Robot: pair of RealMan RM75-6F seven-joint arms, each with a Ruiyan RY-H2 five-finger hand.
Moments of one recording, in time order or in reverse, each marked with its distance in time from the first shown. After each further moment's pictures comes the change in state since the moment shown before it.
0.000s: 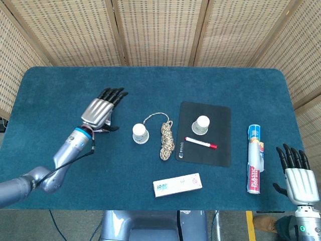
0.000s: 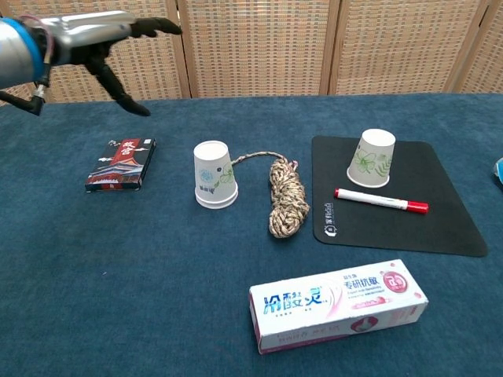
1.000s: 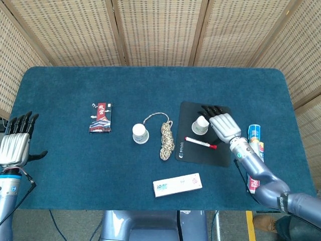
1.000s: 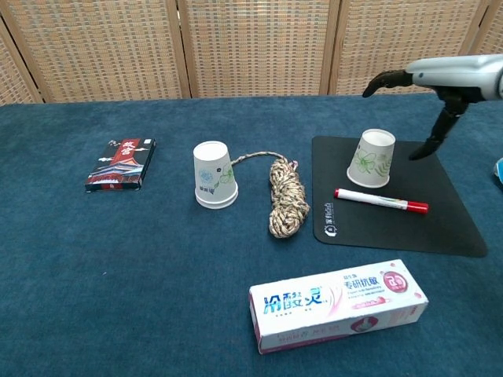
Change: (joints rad) left arm 0.479 0.206 0.140 -0.274 -0.036 0.449 0.160; right arm 0.682 -0.162 0.215 0.222 0.280 -0.749 0.120
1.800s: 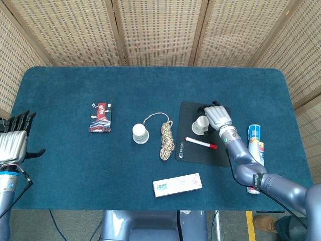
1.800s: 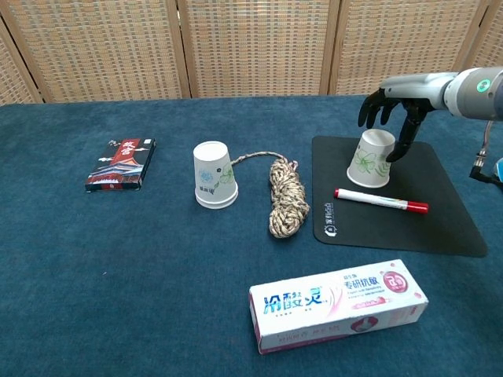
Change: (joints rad) left arm 0.013 0.020 -0.051 0.015 -0.027 -0.073 -0.022; right arm 0.168 -0.170 -0.034 0.278 0.303 -0.093 -0.102
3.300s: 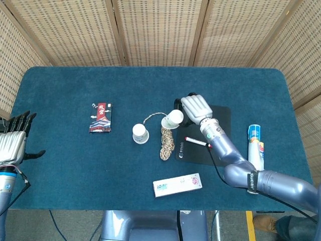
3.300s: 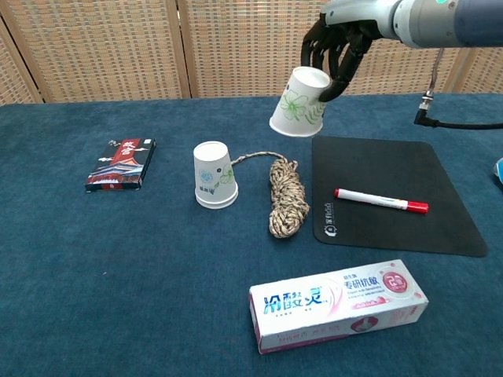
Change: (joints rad) left arm 0.026 0.040 -0.021 -0.024 0.035 -0.044 -0.051; right arm 0.150 0.144 0.079 -0.350 0.169 0.129 -0.107
